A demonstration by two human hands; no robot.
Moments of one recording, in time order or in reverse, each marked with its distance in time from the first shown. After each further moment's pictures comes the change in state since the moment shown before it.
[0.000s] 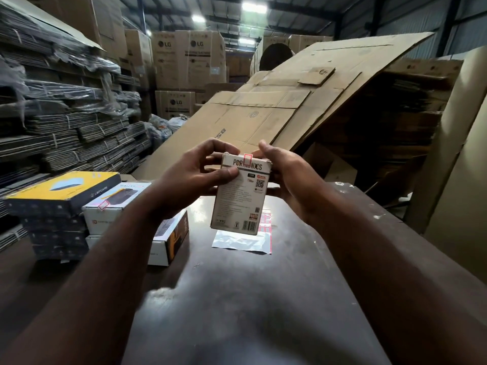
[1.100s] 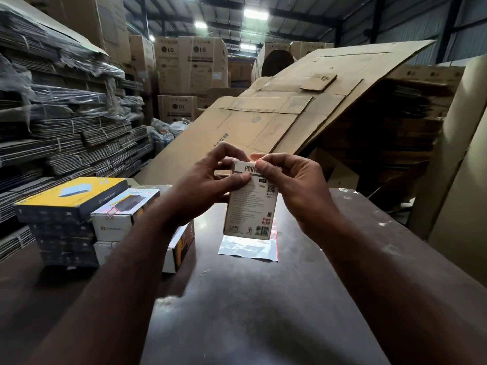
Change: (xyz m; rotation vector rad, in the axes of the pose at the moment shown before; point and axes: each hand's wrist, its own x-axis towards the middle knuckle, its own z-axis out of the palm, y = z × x) left_hand -0.001 0.007 0.006 0.023 0.021 0.042; right_hand -0.003 0.010 0.013 0.094 0.153 -0.354
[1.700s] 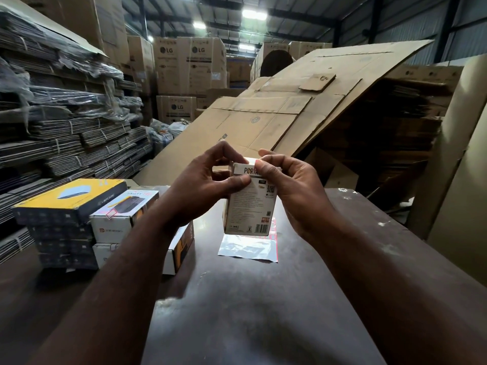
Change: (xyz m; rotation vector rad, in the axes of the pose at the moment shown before) left_hand -0.001 0.000 -0.002 0.088 0.027 0.100; right_hand 0.001 0.002 0.002 0.086 0.001 0.103
